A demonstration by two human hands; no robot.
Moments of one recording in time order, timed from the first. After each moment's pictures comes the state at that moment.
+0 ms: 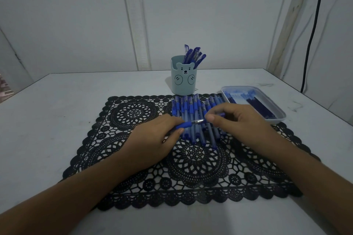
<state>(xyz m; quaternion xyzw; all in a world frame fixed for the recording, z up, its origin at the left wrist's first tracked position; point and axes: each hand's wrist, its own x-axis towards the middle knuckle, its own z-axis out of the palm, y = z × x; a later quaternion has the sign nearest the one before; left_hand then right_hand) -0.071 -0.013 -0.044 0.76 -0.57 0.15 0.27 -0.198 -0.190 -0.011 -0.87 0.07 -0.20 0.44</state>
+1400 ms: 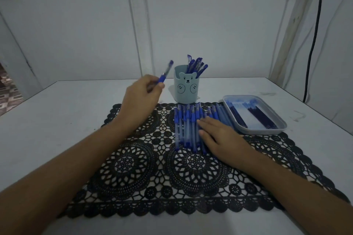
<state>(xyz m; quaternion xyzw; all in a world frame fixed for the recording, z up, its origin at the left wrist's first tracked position) -0.028 -0.037 0.019 0.80 -0.35 0.15 0.47 -0.168 -0.192 -0.051 -0.97 0.04 -0.17 0.17</state>
